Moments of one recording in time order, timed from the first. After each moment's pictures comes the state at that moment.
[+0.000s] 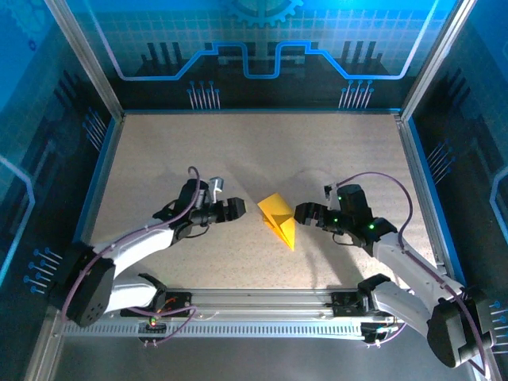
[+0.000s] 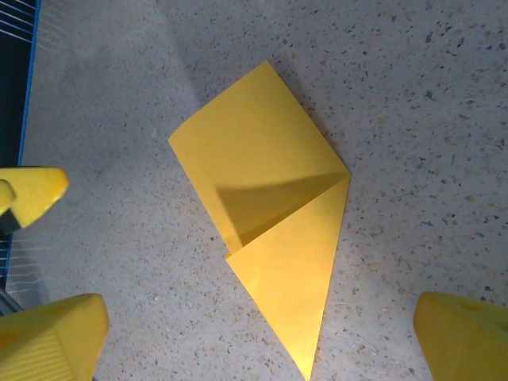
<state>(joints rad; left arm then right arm) -0.48 1.27 0.56 0.04 0.34 -0.72 0.37 0.95 0.52 -0.33 -0.36 0.64</state>
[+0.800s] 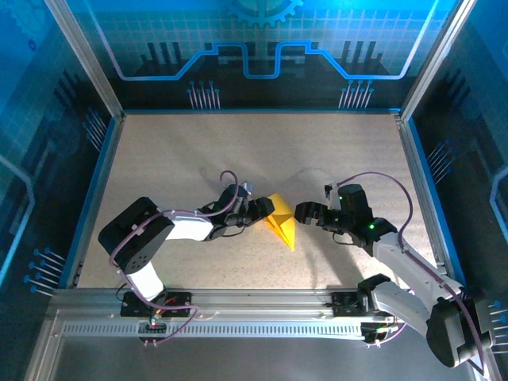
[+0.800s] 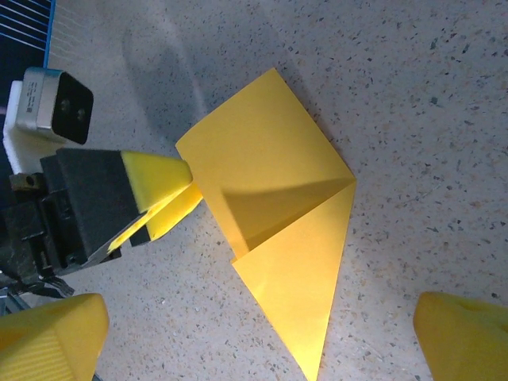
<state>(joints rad) -0.69 1.71 0.68 0.43 0.21 -1.12 0.36 0.96 0.52 -0.31 -0.37 0.64</state>
